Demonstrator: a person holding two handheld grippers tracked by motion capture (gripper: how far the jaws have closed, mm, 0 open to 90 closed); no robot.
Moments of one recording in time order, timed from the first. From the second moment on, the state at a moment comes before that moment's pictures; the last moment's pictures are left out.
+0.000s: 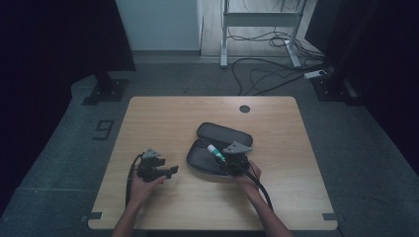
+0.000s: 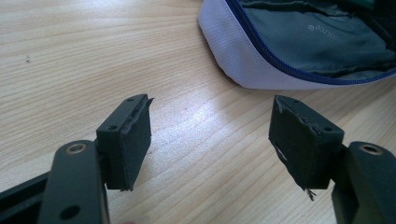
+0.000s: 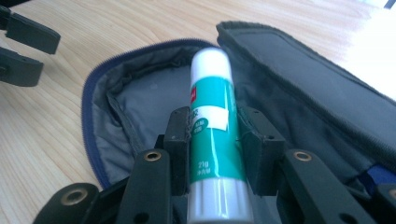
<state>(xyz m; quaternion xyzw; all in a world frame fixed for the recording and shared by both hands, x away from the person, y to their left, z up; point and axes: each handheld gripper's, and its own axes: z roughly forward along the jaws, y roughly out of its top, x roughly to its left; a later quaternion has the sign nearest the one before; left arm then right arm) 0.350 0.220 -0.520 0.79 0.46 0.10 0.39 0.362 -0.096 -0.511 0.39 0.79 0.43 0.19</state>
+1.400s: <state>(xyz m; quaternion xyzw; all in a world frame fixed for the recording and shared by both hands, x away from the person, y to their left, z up) 0.349 0.222 -0.518 0.79 0.46 0.10 0.39 0.347 -0.128 -0.507 0.40 0.77 0.46 0.20</state>
